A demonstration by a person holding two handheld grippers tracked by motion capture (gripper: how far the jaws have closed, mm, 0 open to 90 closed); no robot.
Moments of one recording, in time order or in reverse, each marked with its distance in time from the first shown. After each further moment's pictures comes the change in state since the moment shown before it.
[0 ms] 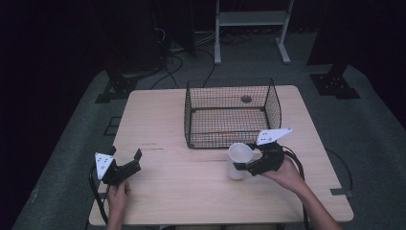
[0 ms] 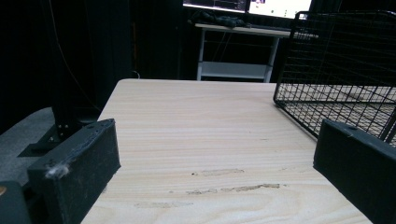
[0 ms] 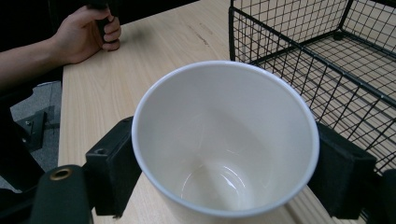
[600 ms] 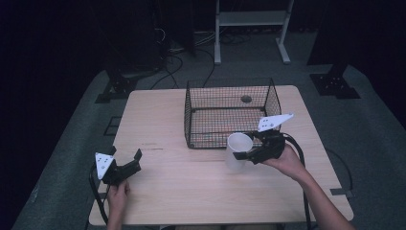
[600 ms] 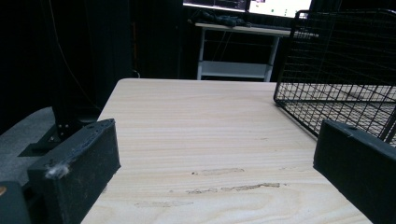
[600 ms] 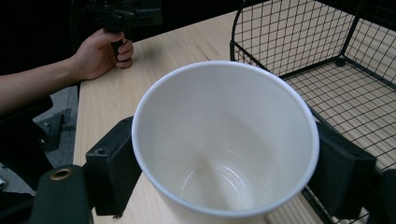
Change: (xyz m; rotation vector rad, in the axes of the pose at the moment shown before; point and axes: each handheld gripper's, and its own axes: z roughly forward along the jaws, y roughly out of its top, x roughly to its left) left arm 0.000 0.000 0.000 0.001 0.000 -0.002; right arm -0.016 0.032 -0.010 -0.016 0.062 -0.019
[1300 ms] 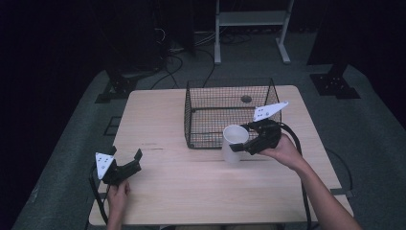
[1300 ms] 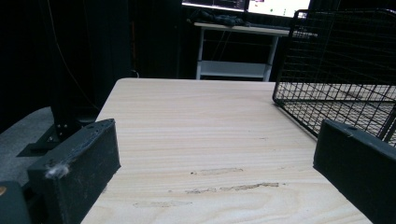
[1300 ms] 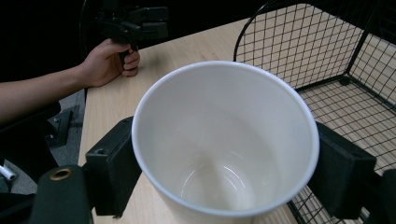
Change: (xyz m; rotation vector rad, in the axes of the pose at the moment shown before) left arm -0.001 0.000 0.000 0.001 -0.002 0.001; right arm -0.011 0.028 0.003 0.012 0.044 -0.027
